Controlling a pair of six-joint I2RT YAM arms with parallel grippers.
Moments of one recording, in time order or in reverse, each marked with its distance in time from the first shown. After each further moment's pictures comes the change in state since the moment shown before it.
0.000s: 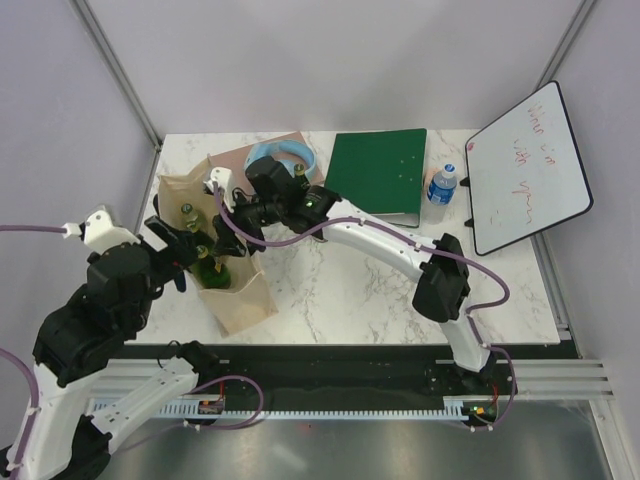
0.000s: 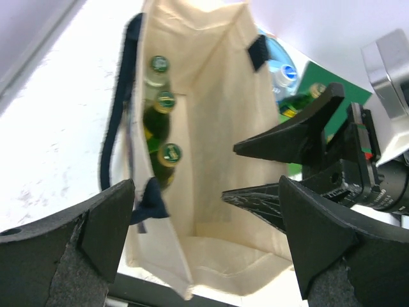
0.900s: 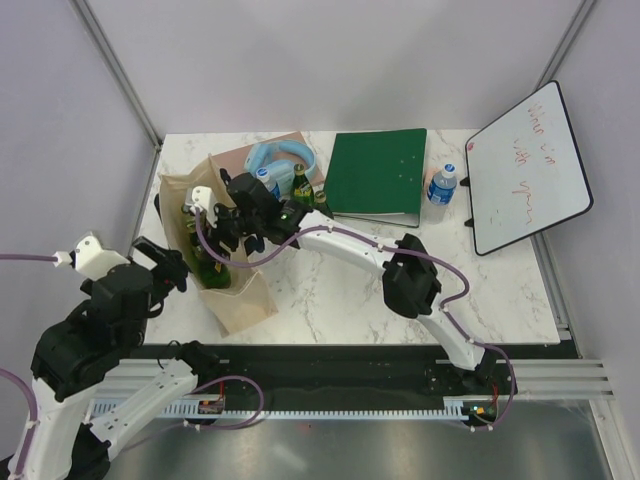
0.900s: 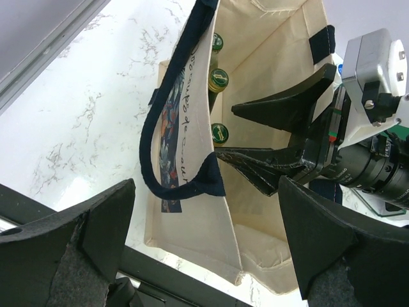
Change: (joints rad) left arm 0.000 -0.100 -0.071 -0.188 -0.106 -0.200; right arm 0.025 0.230 0.109 0.138 0.015 -0.206
